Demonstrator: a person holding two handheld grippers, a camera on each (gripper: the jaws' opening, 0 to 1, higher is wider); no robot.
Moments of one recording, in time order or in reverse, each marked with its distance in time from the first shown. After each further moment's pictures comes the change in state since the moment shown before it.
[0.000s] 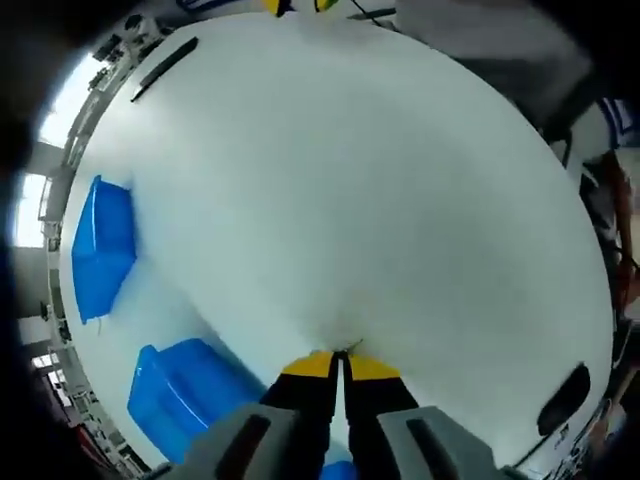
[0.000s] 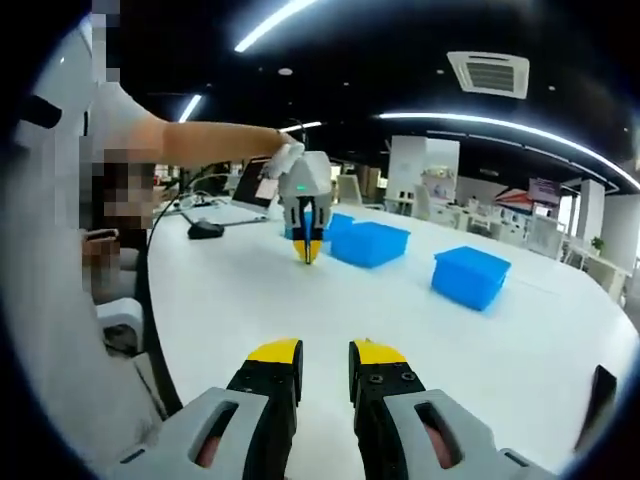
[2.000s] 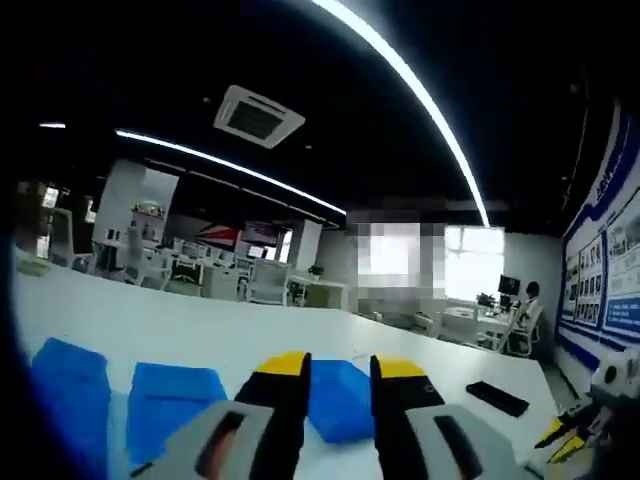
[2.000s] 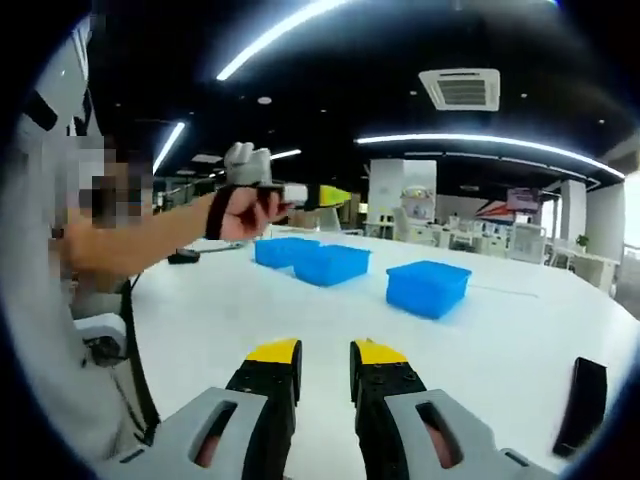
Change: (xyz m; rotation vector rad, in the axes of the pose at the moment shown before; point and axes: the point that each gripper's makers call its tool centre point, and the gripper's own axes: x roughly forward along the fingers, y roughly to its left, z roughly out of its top) left arm -0.166 0.113 0.049 -1.378 -1.297 1.152; right arm -0.027 -0.066 0.002 0.045 -0.137 -0.084
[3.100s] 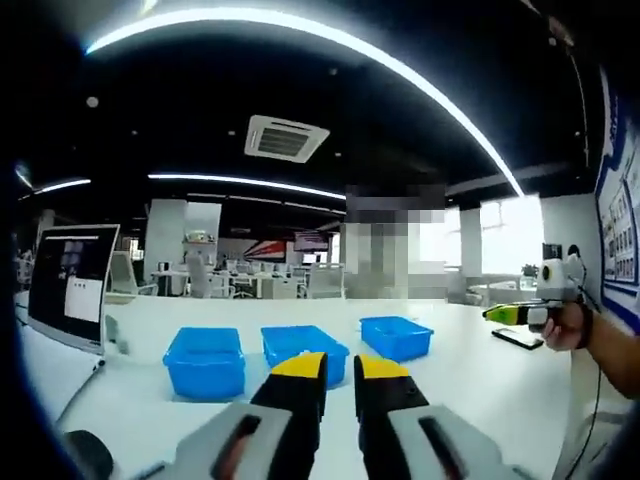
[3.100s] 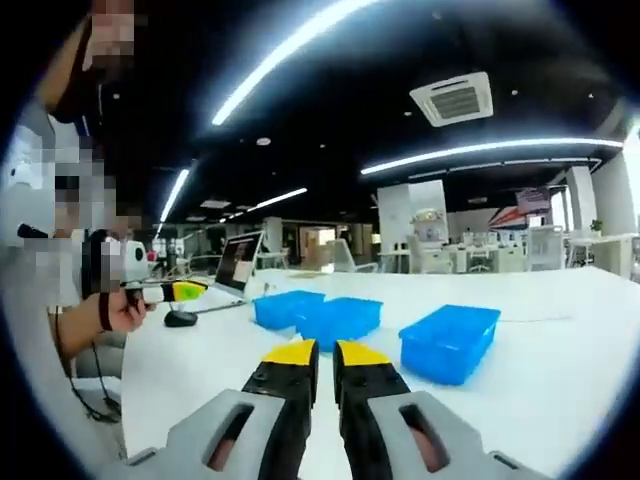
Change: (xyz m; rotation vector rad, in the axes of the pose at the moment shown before) left arm -0.180 0.024 -0.022 0.149 0.016 0.226; right arm 0.065 -0.019 0.060 0.119 -0.161 0.077
